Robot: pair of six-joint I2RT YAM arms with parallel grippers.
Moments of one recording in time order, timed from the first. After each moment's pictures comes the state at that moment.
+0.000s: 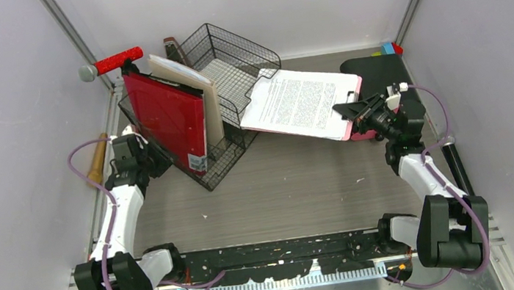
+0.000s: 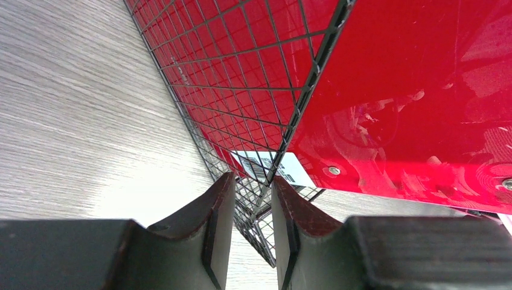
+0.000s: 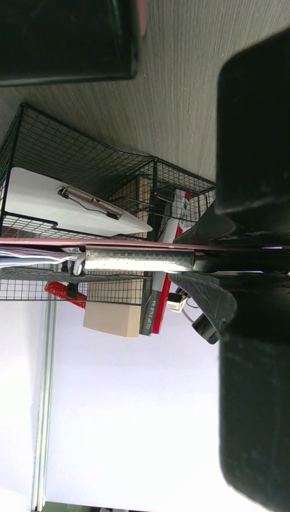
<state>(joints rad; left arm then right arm) 0.12 1.07 0.73 -0.37 0.22 -0.58 -0.18 1.13 0.50 0.53 -0.76 1.34</state>
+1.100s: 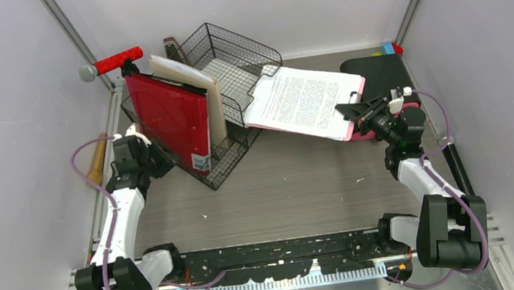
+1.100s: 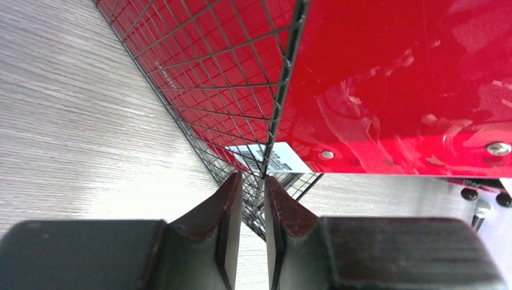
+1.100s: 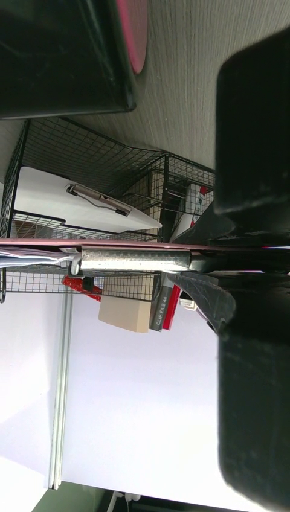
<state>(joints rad) 0.12 1.05 0.71 -0.36 0.28 -0.54 -0.19 1.13 0.44 0.65 -0.71 1.39</state>
